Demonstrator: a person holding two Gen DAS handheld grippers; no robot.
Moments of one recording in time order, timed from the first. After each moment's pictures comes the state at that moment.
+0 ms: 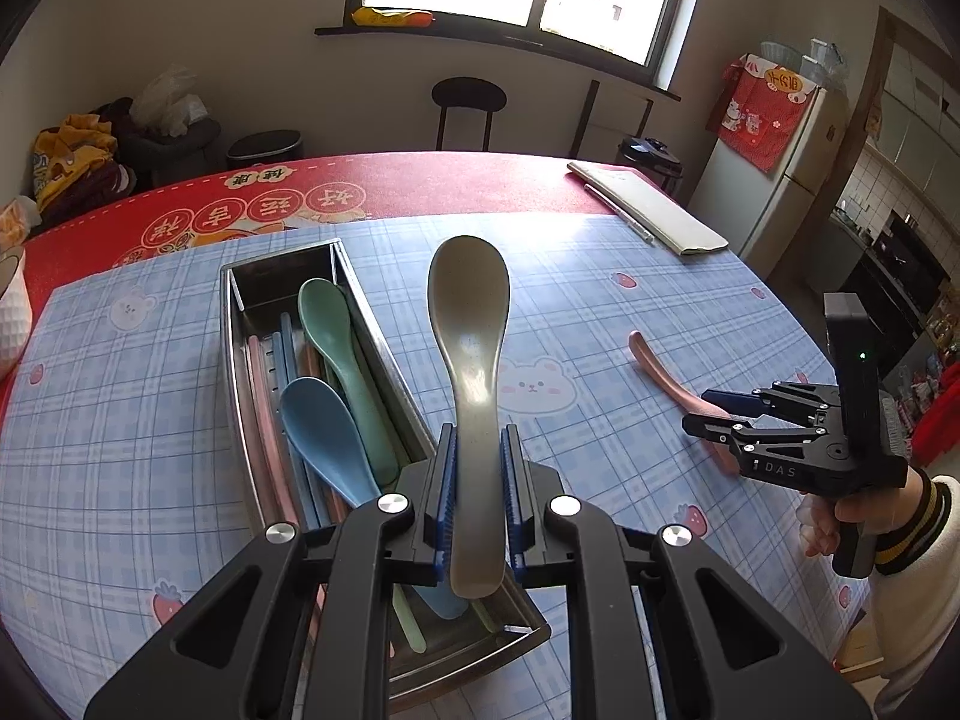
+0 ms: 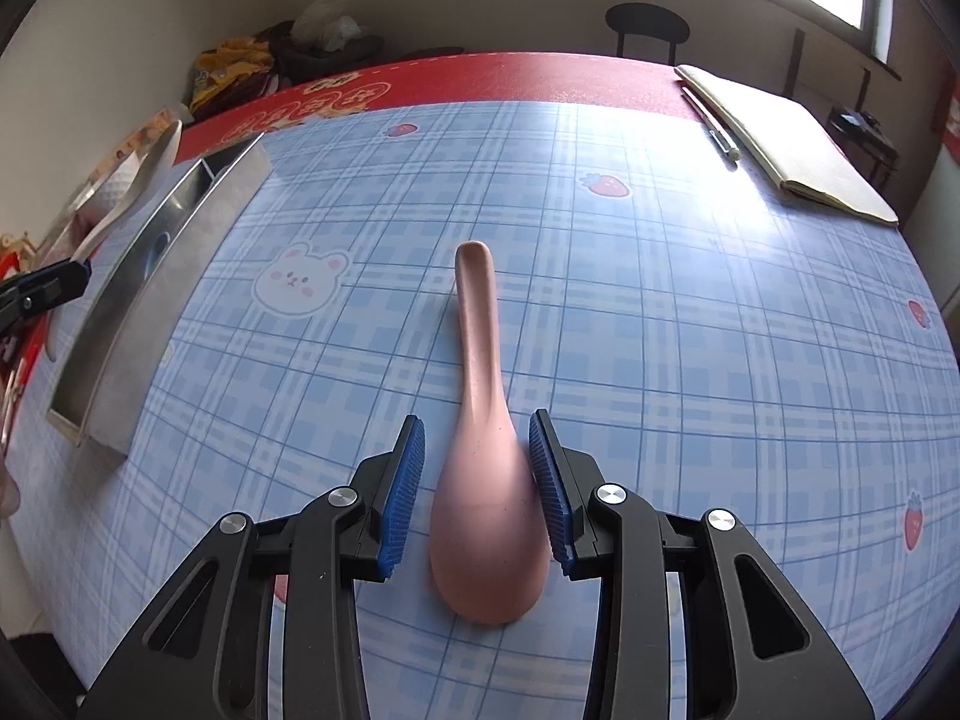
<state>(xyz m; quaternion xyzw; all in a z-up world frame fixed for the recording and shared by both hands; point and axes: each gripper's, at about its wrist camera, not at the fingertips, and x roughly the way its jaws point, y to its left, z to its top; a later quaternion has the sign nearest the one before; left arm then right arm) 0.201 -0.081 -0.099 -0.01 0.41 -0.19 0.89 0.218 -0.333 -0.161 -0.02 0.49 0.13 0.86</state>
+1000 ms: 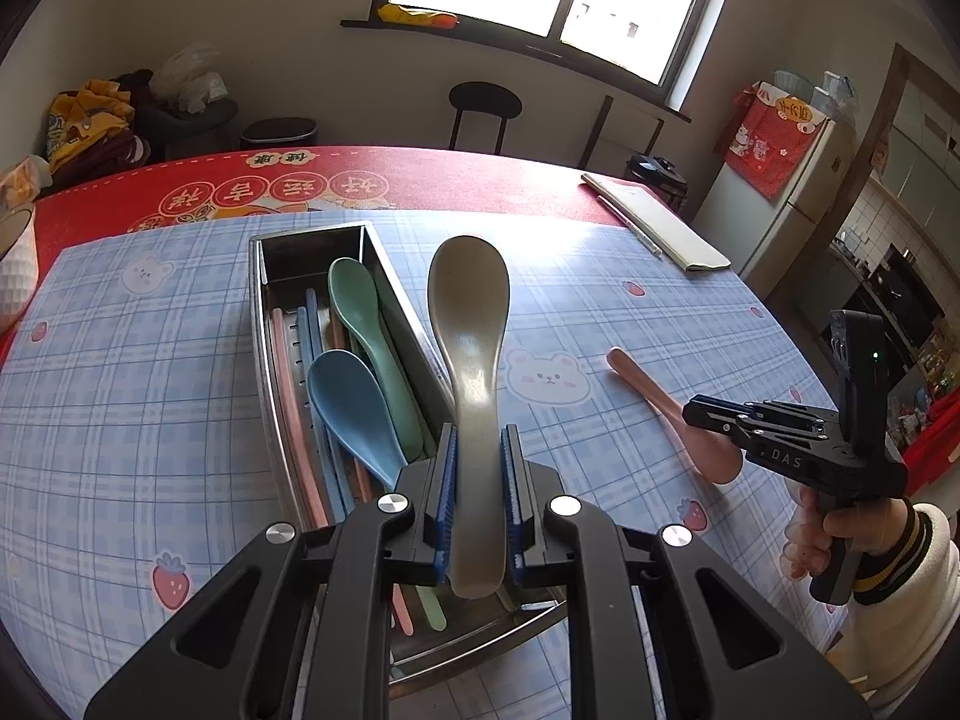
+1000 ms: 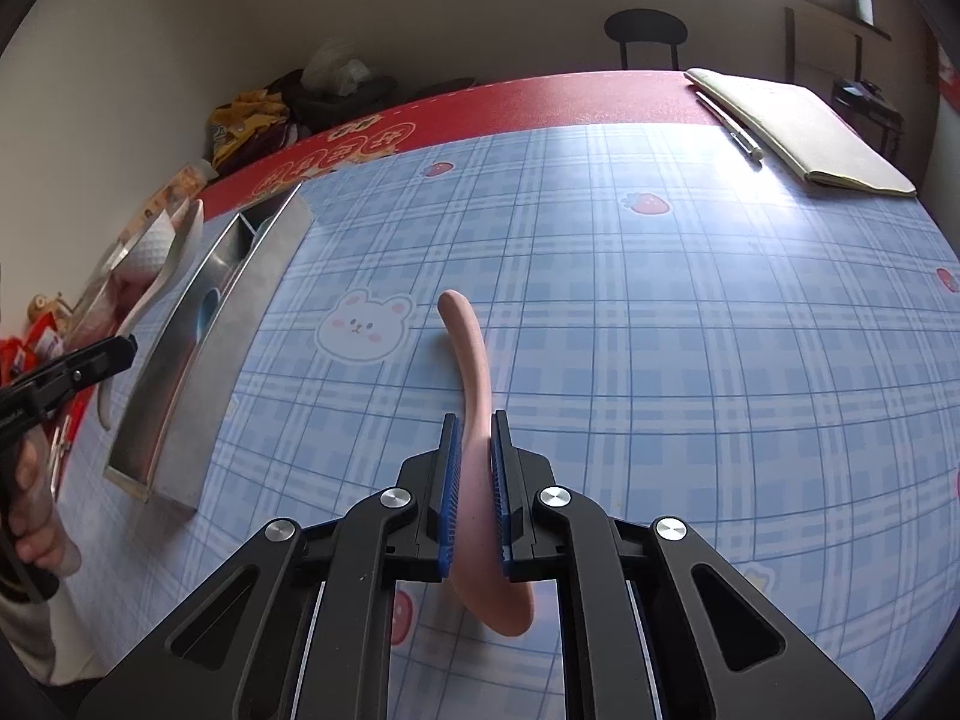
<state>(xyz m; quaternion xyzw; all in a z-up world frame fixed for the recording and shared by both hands) 0.191 -0.055 -0.103 -0.05 0.41 -0.19 0.89 0.212 -0.320 -0.150 0.05 0.46 0.15 0.87</state>
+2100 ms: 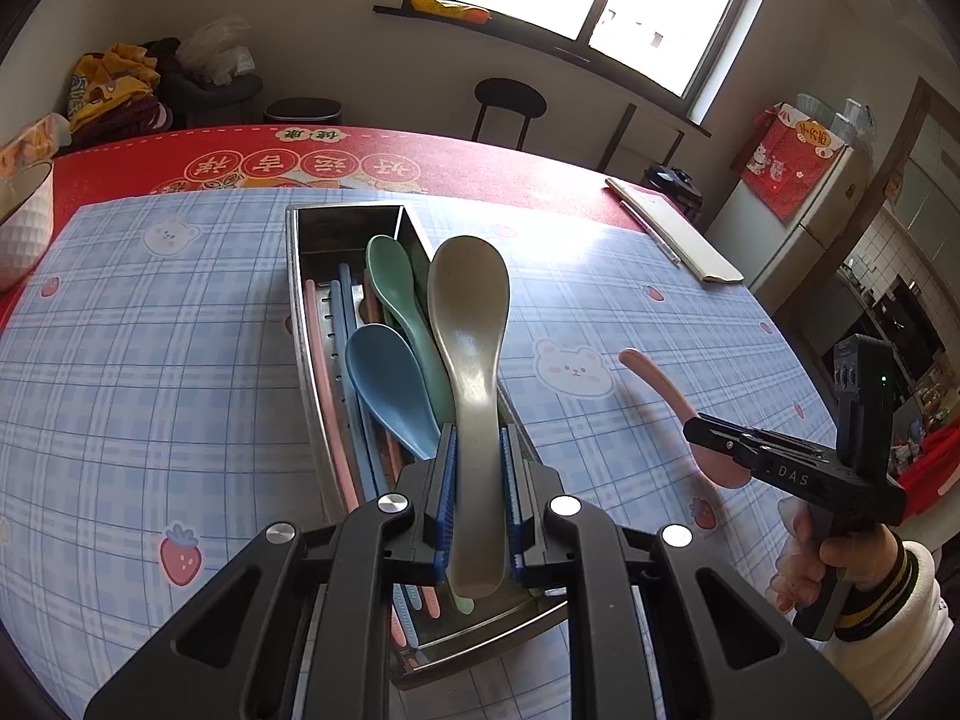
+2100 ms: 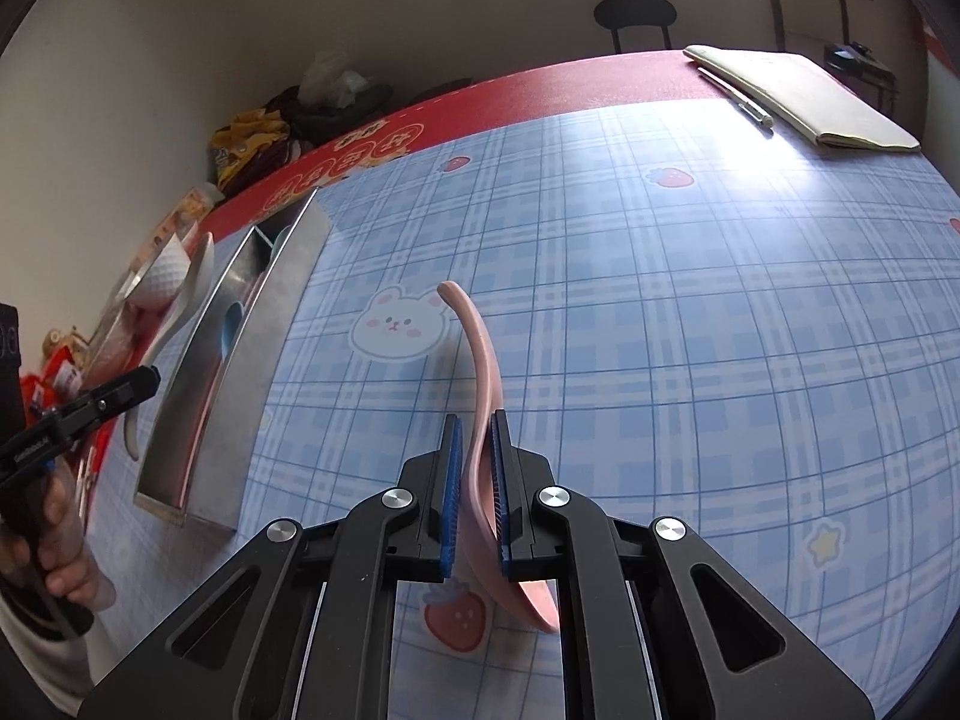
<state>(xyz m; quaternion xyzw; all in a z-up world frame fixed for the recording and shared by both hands) 0.191 -0.031 -0.111 -0.08 0.42 -0.17 0.89 0.207 -0.312 -0.160 0.14 0.46 0.17 0.86</state>
